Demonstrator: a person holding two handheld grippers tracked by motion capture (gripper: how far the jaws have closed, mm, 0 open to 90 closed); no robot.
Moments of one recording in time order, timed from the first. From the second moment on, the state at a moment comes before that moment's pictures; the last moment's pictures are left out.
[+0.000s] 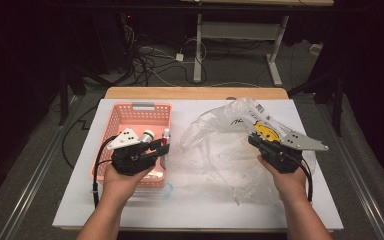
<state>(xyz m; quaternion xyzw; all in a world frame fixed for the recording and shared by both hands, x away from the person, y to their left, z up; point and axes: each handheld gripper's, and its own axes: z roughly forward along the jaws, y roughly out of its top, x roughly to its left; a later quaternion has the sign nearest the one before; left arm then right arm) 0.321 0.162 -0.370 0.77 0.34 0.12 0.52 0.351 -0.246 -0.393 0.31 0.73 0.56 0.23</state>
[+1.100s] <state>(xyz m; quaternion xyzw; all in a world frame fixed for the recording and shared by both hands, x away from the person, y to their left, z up) 0.321 0.100 -0.391 0.81 0.29 0.10 0.50 0.343 -0.237 -0.392 0.30 0.73 0.57 0.23</state>
